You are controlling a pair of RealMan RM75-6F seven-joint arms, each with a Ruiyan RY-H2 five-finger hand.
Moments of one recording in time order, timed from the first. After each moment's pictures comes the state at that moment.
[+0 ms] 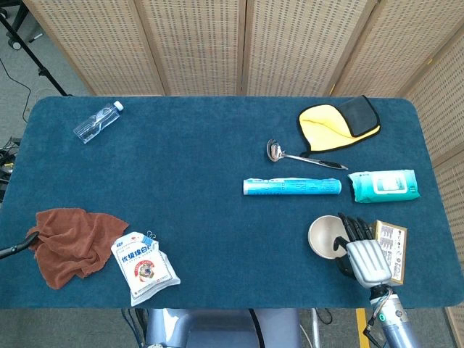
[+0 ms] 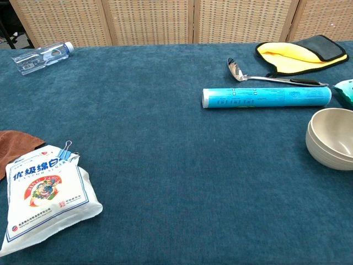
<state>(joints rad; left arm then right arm) -0.05 -1.01 -0.13 -1.76 1.45 1.61 0.10 0.18 -1.31 0.03 -1.67 -1.48 1.29 -0.30</state>
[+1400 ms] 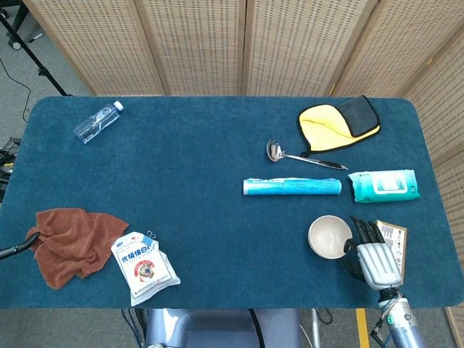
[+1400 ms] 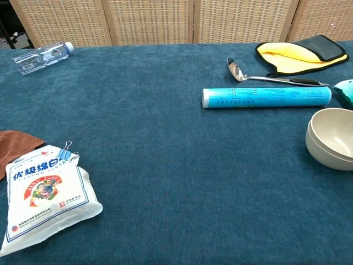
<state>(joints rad) -0.05 -1.01 -0.13 -1.77 1.45 1.61 0.10 0.17 -1.30 0.01 -1.66 -1.45 1.31 -0.27</state>
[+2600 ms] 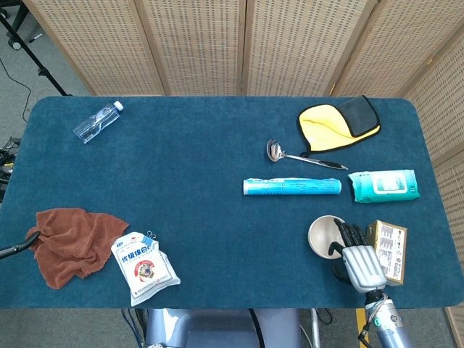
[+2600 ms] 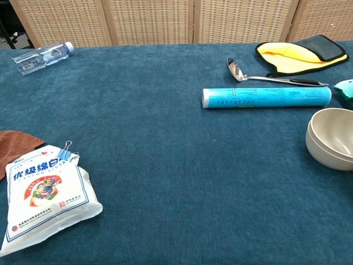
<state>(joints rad) -0.06 -1.01 -0.13 -1.76 1.46 1.61 0.09 0.18 -1.35 0.00 -1.69 -1.46 1.29 -0.29</state>
